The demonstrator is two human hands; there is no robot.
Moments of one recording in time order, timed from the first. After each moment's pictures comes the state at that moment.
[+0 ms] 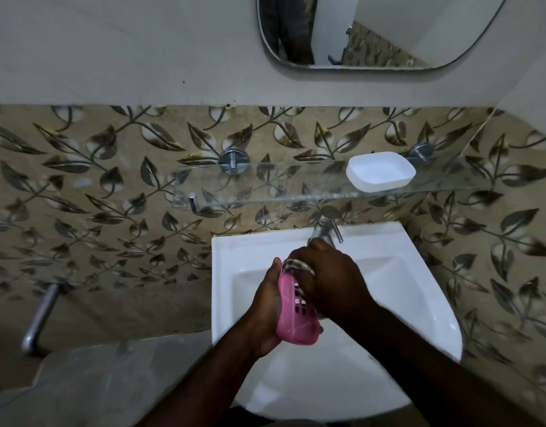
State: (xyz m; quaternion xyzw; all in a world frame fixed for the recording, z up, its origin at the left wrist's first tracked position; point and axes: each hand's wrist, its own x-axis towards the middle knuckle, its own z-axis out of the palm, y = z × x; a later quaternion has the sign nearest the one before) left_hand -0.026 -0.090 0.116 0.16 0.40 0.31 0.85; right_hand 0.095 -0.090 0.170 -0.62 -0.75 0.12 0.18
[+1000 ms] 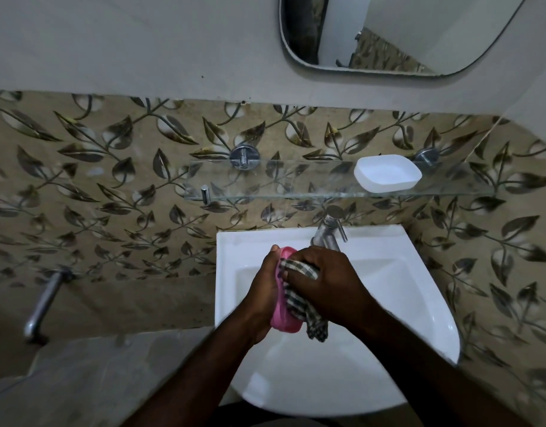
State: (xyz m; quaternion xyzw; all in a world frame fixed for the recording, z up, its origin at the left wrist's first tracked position) left_hand -0.040 -0.085 0.126 0.22 0.38 0.37 0.82; right_hand 0.077 -0.105 0.175 -0.59 -0.69 0.28 0.31
